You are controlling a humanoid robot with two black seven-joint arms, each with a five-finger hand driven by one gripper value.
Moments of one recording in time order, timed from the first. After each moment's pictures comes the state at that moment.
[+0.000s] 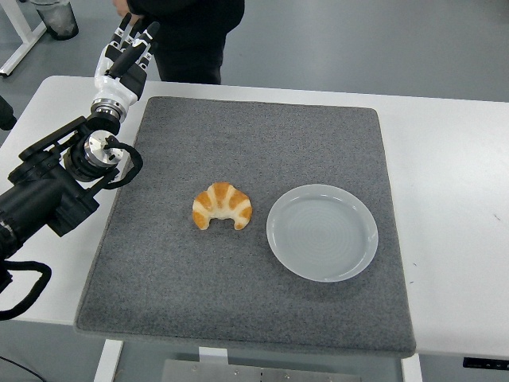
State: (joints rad) left arm -0.88 0.23 -0.70 -0.62 -0.22 -0.06 -0.47; right arm -0.02 0.00 -0.01 0.11 0.06 0.12 -0.04
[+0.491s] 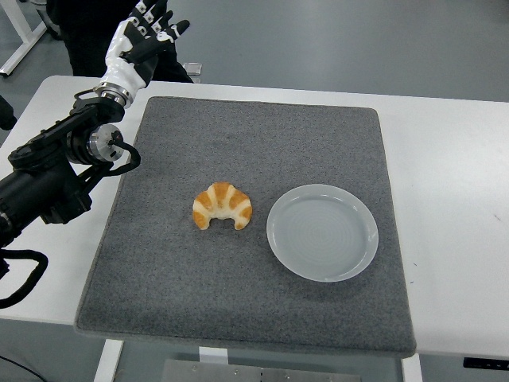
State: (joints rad) left arm -0.95 0.25 -0.62 -0.64 0.26 -0.09 -0.48; right arm -0.02 0.00 -0.01 0.11 0.06 0.11 -0.04
